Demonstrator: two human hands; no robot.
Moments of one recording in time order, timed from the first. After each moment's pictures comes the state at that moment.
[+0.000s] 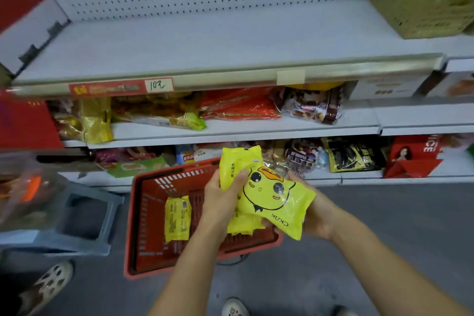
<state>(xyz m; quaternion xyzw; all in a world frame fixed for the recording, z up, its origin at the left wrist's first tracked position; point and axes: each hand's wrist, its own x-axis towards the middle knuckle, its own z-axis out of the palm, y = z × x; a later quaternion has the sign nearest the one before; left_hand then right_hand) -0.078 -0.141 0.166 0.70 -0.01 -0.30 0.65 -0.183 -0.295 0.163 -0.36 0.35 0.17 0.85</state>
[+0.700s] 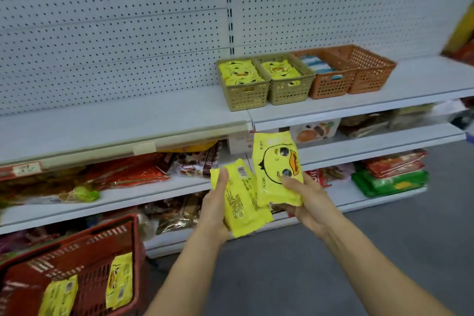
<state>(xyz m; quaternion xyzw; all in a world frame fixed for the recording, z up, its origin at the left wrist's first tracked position) -0.318 -0.450 0.263 0.52 0.00 -0.48 0.71 -0.454 -0.574 0.280 -0.44 0.33 -0.23 0.80</state>
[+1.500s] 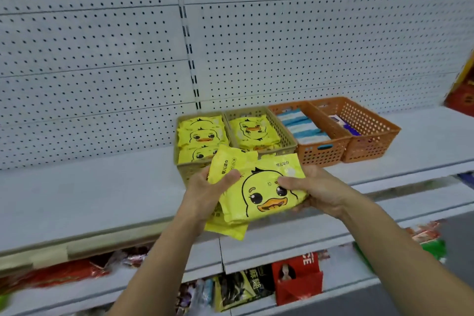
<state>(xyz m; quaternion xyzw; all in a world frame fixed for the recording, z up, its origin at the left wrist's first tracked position) -0.204 -0.724 0.353 0.67 -0.23 -0.30 0.64 -0.366 -0.887 0.368 -0.66 0.28 -0.10 0.69</state>
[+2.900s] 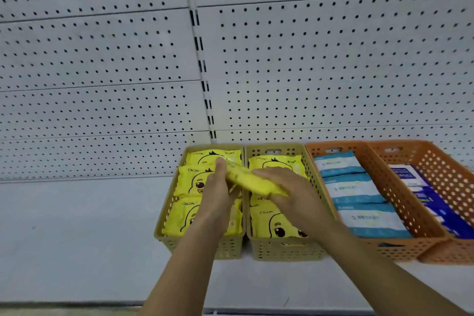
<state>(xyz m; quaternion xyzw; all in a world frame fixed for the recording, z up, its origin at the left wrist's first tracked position) -0.075 -0.909 0.356 0.61 -0.01 -0.25 0.75 -0.176 -1.038 0.343 -0.87 0.03 -0.30 0.38</state>
